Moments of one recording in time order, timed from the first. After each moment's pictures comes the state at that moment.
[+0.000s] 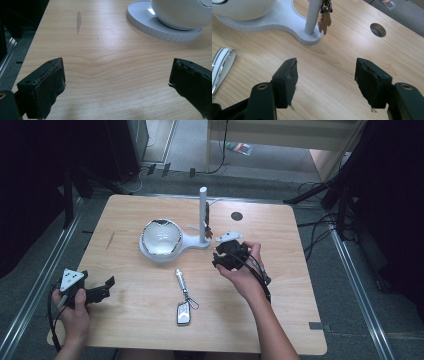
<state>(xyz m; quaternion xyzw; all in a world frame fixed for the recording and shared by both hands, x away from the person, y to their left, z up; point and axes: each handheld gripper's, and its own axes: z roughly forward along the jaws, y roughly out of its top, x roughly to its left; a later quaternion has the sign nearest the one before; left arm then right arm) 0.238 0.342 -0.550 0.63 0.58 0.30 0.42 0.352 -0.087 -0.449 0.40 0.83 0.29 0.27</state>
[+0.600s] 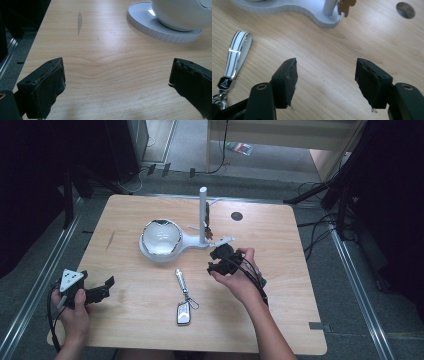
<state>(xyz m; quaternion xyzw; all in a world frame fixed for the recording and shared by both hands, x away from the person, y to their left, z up) 0.238 0.342 -0.550 0.63 0.58 0.31 0.42 0.346 -0.073 -0.462 0.41 0.85 0.25 0.21</state>
